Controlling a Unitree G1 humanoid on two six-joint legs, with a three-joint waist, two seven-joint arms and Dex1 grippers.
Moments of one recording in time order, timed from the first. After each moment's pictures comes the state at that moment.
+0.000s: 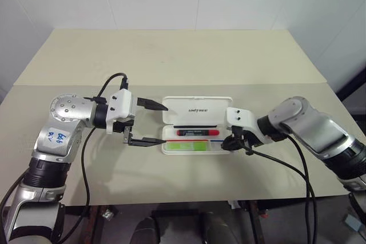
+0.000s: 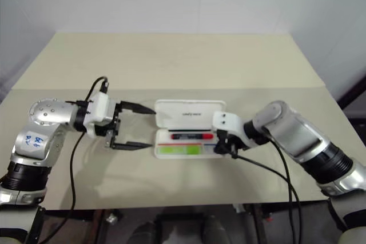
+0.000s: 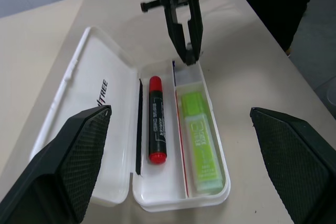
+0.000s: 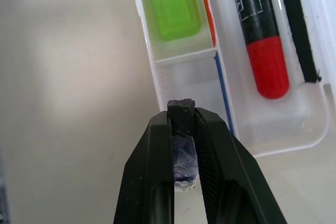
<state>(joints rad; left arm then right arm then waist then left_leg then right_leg) -0.60 0.75 -0.01 -0.08 -0.37 0.21 -1.29 -0.86 -0.92 0.55 -0.16 0.23 0.81 1.22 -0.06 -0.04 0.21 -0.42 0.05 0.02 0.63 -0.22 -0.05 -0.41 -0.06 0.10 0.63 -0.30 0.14</state>
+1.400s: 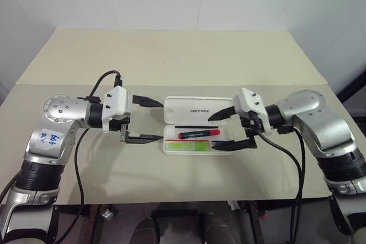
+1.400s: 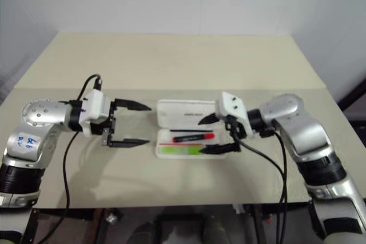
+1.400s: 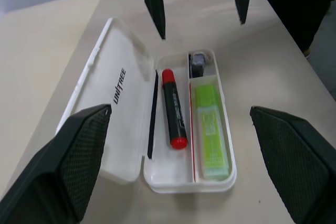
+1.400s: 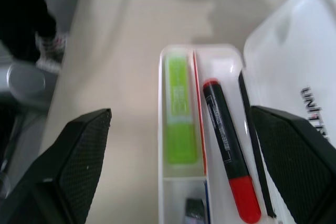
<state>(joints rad) -0.60 0.78 0.00 -0.08 -0.39 0.21 -1.24 -0.67 -0.78 0.13 -0.18 0.38 0.57 1.37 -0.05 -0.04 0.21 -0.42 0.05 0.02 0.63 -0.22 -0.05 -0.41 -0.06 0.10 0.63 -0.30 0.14</state>
